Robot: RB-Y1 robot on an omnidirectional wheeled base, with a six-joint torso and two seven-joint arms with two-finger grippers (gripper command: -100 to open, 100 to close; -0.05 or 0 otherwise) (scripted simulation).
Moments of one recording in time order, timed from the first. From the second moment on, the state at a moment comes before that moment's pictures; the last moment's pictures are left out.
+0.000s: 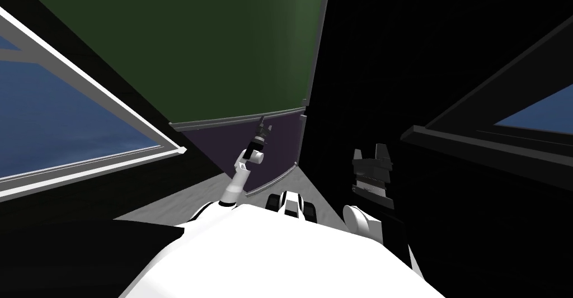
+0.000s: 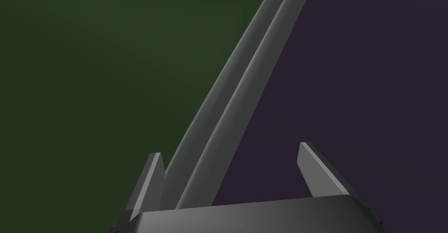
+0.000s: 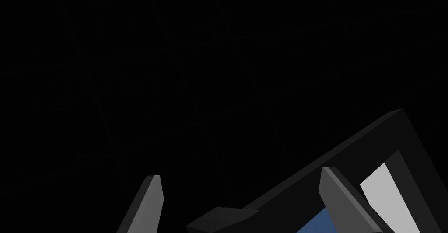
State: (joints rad) left arm -0.14 0.25 0.04 -1.82 0.12 -0.16 0.35; right arm 0.52 0.04 0.01 -2.33 -0.08 -0.35 0.08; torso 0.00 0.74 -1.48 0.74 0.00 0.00
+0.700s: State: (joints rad) left arm -0.34 0.28 0.05 -1.65 0.18 -0.05 0.41; right arm 0.52 0.04 0.01 -2.33 -0.08 -0.35 0.08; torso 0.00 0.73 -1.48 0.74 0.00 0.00
